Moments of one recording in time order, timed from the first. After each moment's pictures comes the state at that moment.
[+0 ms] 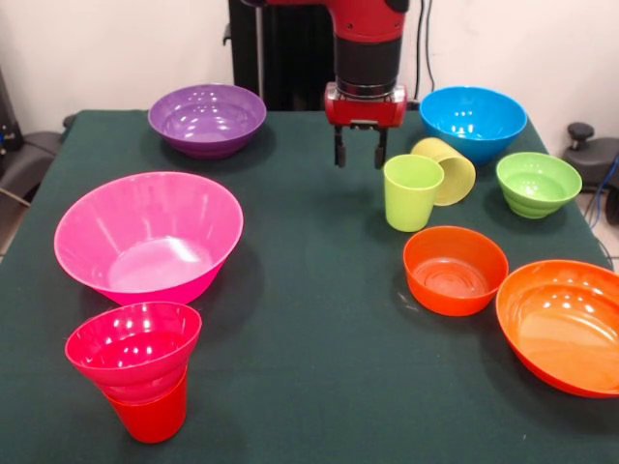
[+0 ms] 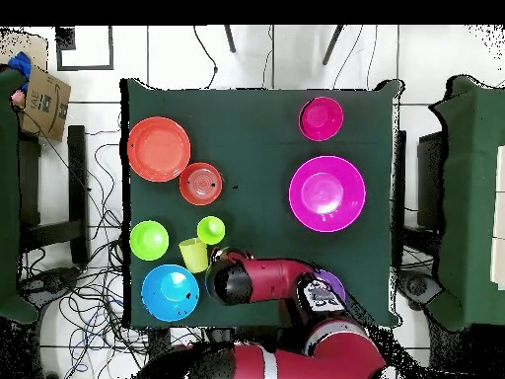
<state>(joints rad) -0.30 -0.55 0.08 2.02 -0.30 0.06 1.95</state>
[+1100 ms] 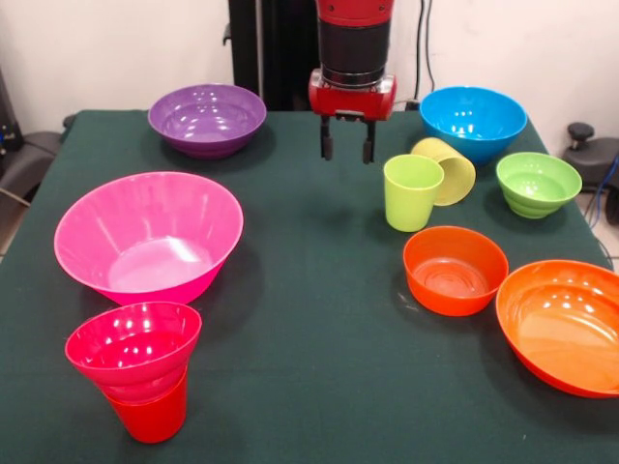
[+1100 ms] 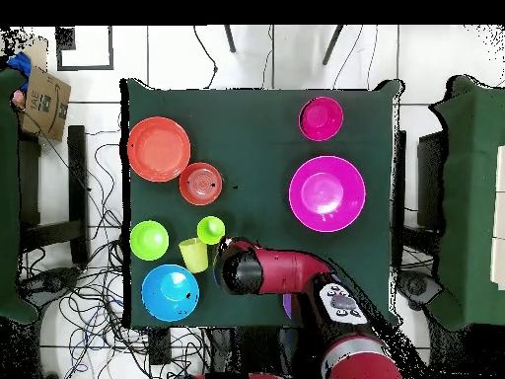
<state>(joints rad) -0.35 -0.63 0.11 2.01 -0.24 0.16 1.95</state>
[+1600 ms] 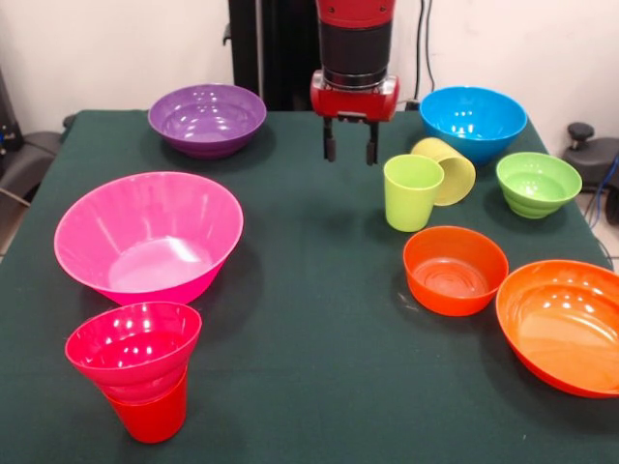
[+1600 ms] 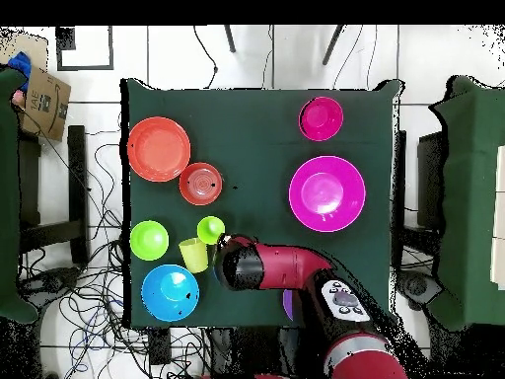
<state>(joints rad) -0.36 -0.63 0.13 2.00 -0.23 0.19 1.95</state>
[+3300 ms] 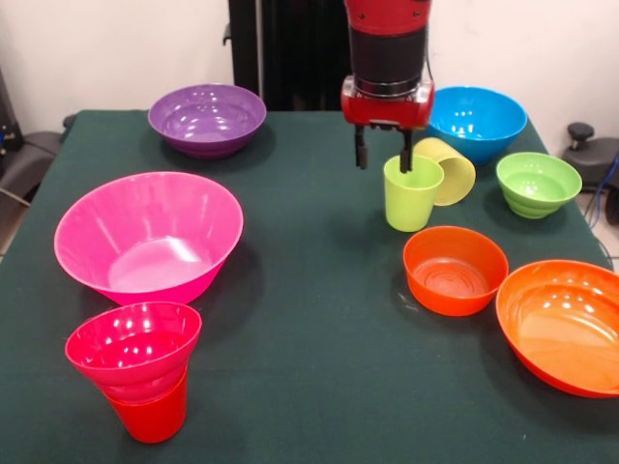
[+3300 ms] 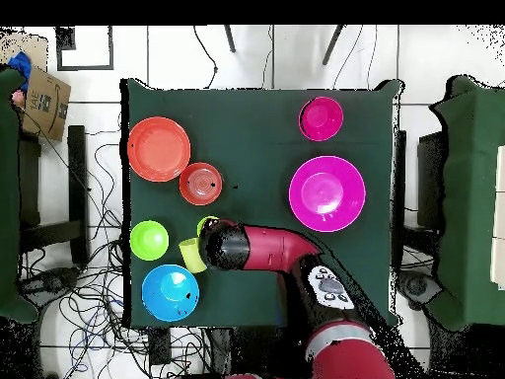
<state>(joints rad) -0.31 -0.63 0.16 1.94 -0.11 0.30 1.95</state>
